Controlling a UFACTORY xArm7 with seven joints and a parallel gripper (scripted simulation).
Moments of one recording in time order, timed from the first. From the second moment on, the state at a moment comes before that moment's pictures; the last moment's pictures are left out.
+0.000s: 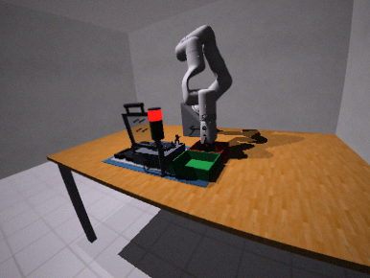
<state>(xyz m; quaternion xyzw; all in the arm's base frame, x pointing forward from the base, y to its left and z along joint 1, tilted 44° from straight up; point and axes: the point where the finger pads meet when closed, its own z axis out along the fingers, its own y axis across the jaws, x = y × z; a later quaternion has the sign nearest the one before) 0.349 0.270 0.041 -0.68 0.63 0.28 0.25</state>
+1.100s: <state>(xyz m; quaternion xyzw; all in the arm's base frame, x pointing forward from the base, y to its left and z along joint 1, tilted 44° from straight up) 0.349 0.270 0.041 -0.68 0.63 0.28 0.25</state>
